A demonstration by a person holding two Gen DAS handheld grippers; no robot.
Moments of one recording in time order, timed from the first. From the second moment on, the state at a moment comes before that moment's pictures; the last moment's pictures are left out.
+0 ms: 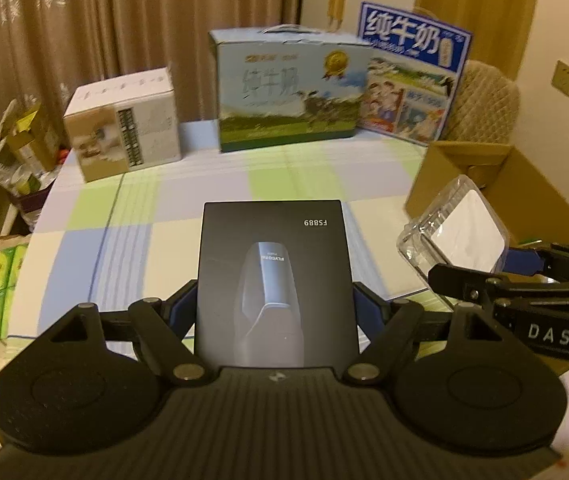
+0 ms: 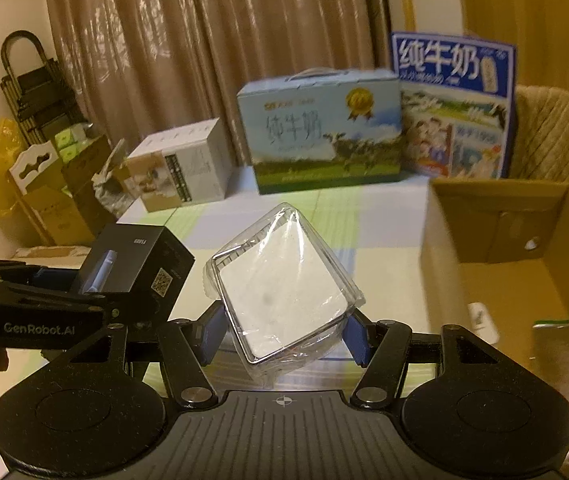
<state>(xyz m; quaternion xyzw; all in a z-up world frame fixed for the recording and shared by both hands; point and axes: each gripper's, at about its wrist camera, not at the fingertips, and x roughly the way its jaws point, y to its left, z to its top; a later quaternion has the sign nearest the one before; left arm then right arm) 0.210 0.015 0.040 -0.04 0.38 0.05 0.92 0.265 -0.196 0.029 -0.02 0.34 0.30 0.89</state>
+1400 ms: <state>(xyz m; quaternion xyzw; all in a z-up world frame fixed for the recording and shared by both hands) 0.221 -0.160 0.082 -0.04 0.35 -0.10 0.93 0.225 -0.370 0.052 -0.03 0.28 0.11 0.95</state>
